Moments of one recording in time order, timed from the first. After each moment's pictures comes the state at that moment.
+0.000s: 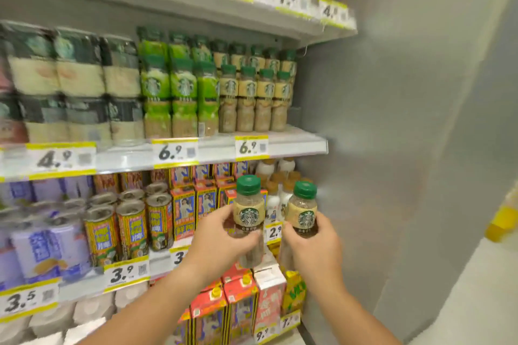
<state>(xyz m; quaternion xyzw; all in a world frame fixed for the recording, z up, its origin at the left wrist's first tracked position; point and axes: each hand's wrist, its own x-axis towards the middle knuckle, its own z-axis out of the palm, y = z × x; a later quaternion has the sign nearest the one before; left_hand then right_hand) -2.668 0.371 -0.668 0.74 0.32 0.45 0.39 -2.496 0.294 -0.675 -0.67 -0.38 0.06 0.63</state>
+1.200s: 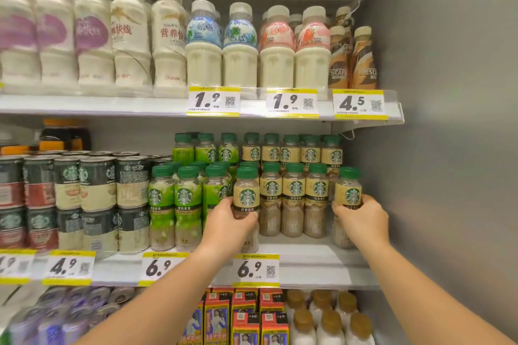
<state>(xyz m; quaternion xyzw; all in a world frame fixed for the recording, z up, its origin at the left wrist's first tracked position) -2.575 0.511 -0.480 0.60 0.55 0.55 0.21 -2.313 0.545 -0.479 -0.62 -0.47 0.14 0.61</state>
